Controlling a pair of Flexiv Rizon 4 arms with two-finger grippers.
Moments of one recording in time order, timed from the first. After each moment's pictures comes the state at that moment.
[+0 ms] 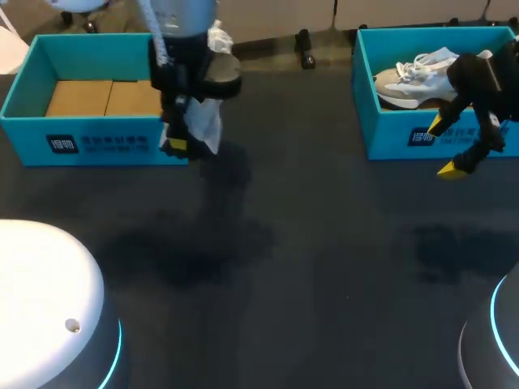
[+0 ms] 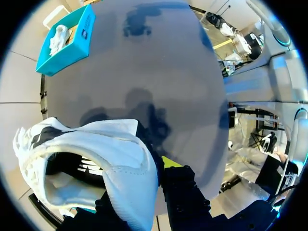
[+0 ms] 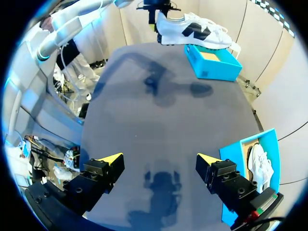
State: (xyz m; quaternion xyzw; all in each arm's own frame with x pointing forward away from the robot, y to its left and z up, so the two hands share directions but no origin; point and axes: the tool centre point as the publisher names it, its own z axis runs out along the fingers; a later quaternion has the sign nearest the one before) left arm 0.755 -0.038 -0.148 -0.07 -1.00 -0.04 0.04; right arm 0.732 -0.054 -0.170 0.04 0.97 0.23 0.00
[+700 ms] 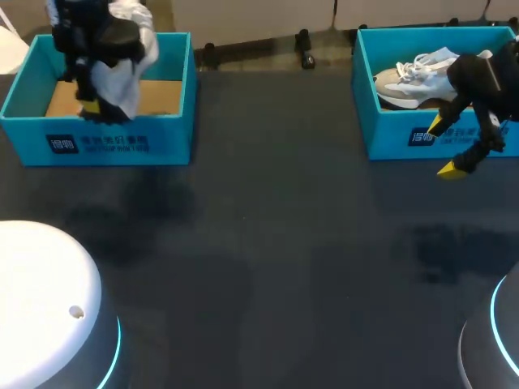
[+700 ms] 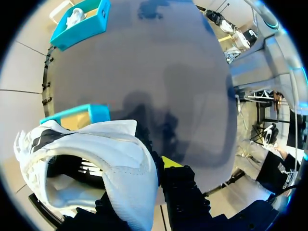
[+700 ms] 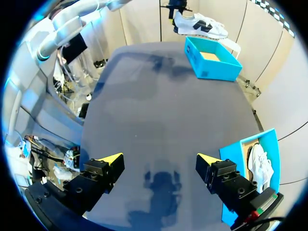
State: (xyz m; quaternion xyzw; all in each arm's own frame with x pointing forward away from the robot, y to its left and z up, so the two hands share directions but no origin) left arm 0.843 0.109 -0.150 -0.07 -1.00 -0.04 0.04; right arm 0.732 -0.054 -0.170 0.04 0.97 0.23 0.00
